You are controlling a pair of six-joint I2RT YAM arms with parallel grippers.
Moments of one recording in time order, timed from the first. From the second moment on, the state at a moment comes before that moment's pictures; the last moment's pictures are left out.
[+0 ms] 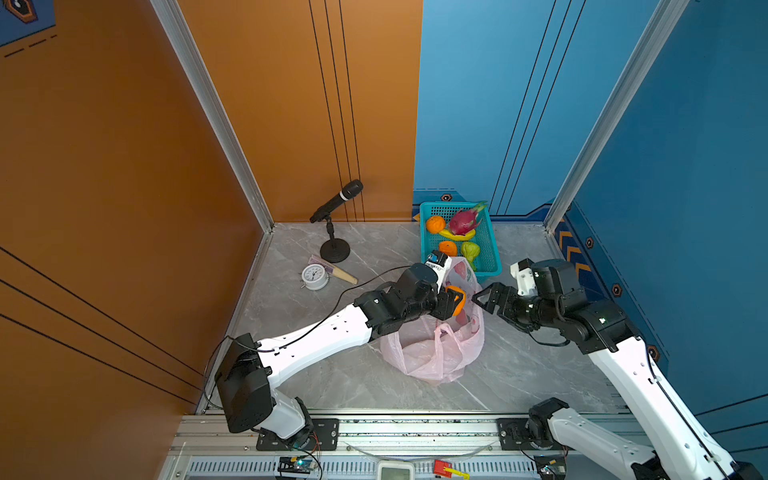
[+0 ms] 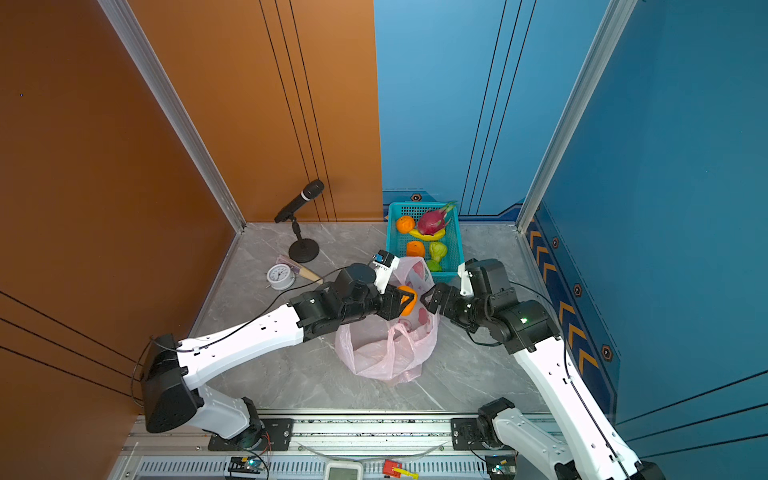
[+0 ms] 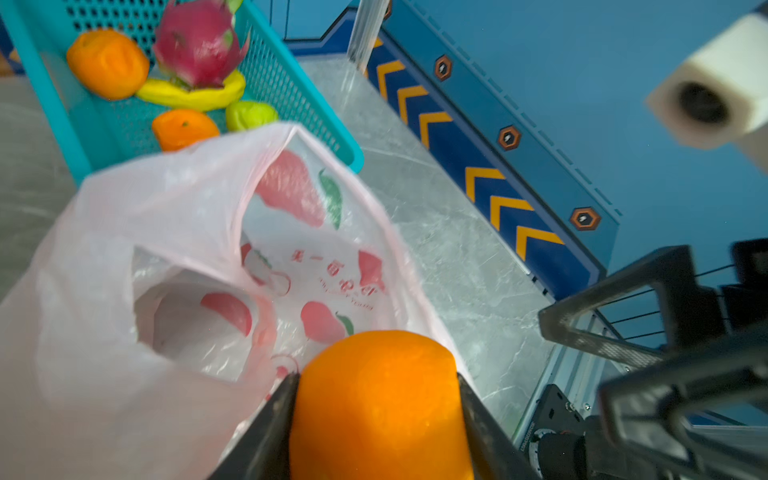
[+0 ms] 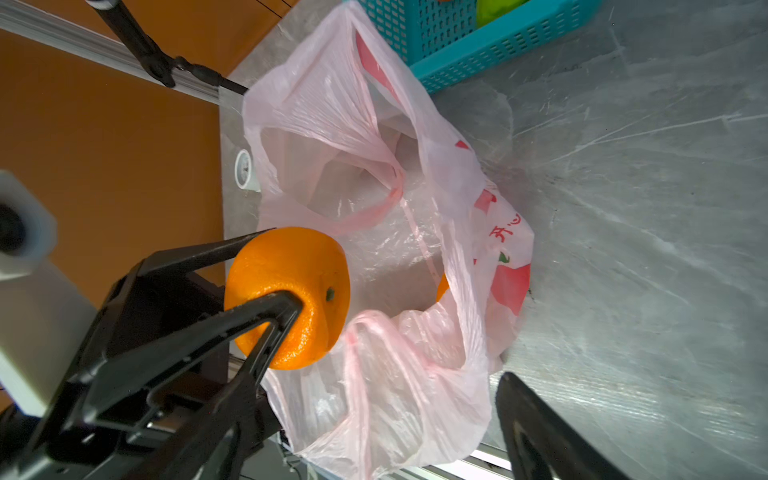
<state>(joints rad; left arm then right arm) -0.96 1.49 1.26 -0.20 0.00 -0.45 0.36 0.96 1.20 -1.02 -0.31 0.79</state>
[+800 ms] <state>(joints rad) -0.99 1.47 1.44 -0.12 0.20 0.10 0.29 1.00 1.31 -0.80 -0.59 1.06</state>
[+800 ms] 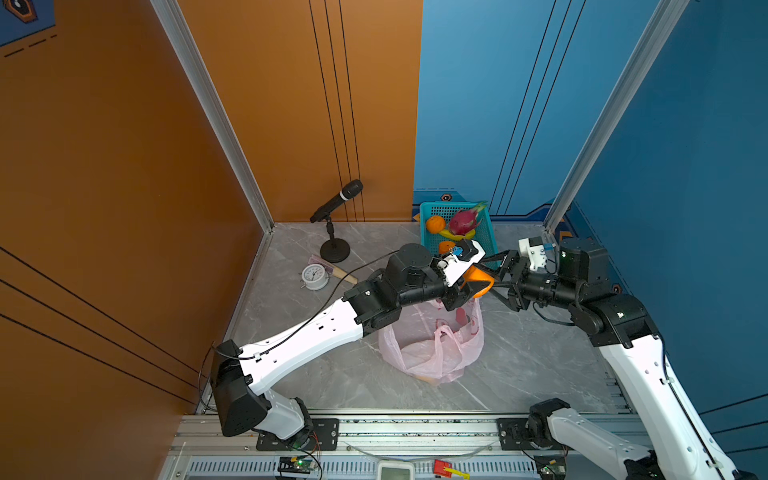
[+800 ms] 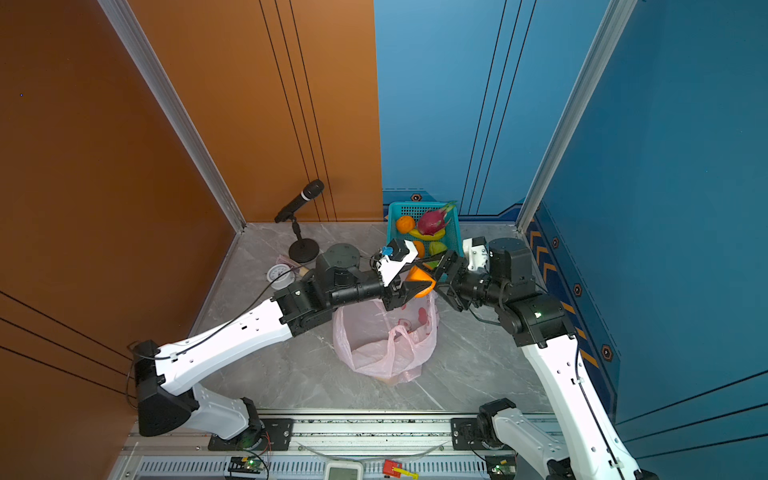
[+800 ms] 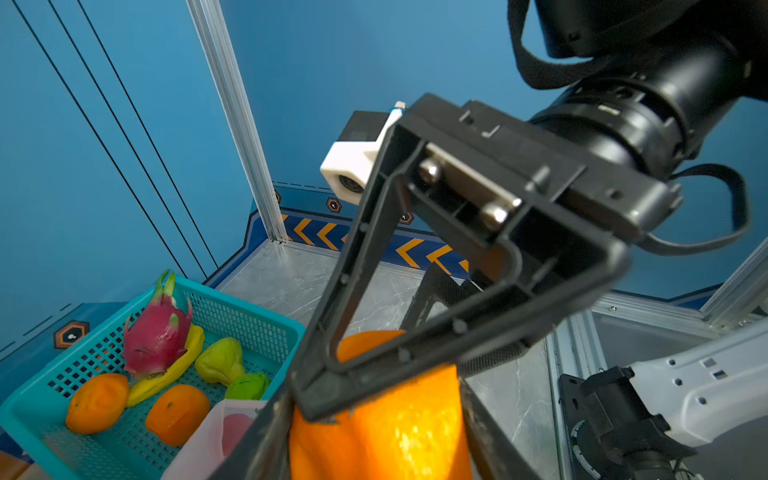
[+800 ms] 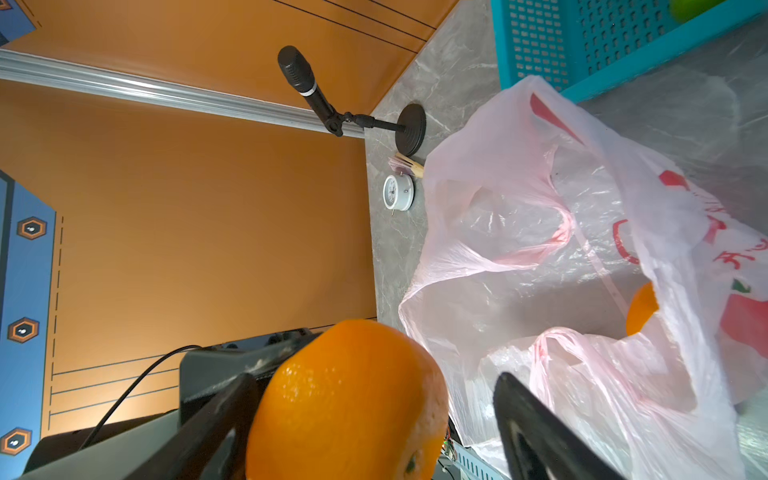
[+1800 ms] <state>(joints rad) -0.81 1.54 1.54 -0.21 0.17 0.24 0.36 1.27 1.45 -0.70 -0.48 1.08</state>
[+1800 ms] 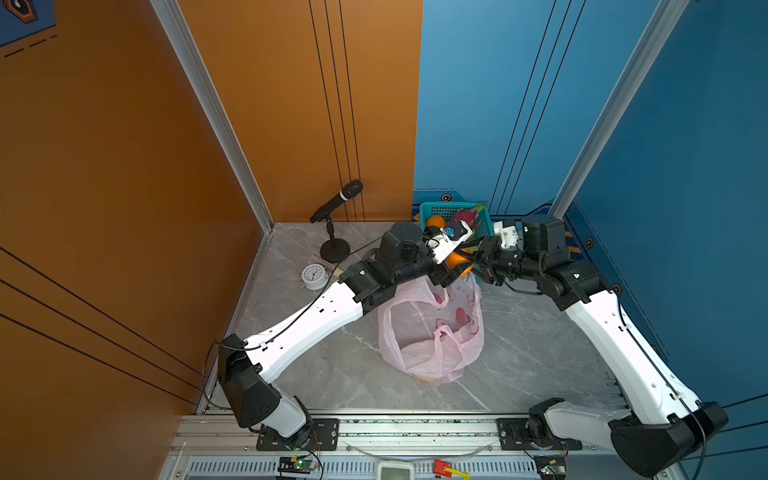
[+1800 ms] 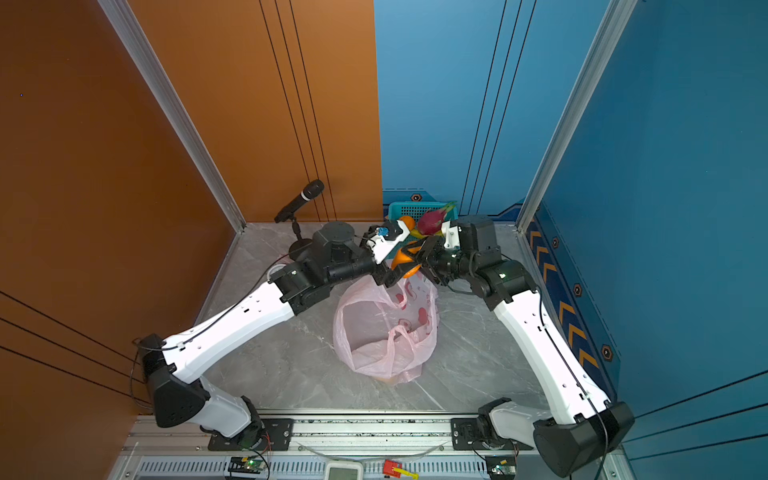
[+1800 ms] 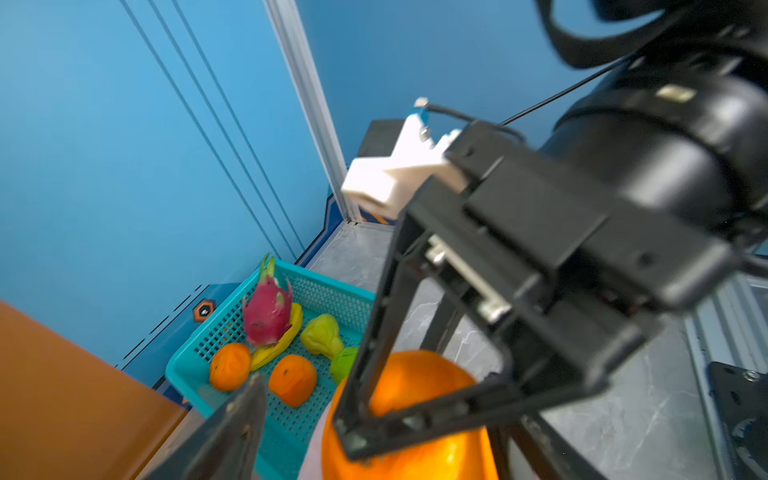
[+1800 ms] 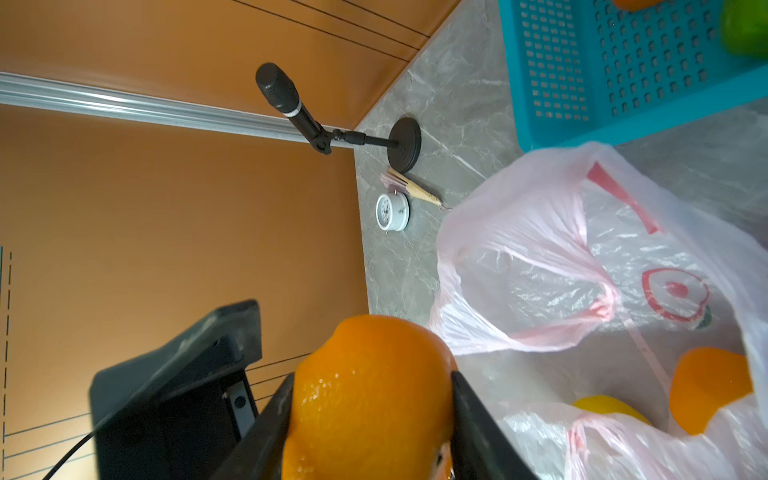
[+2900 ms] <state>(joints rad) -0.50 1.39 1.44 -0.24 0.30 0.08 0.21 2.22 2.22 -0.75 -0.32 0.97</state>
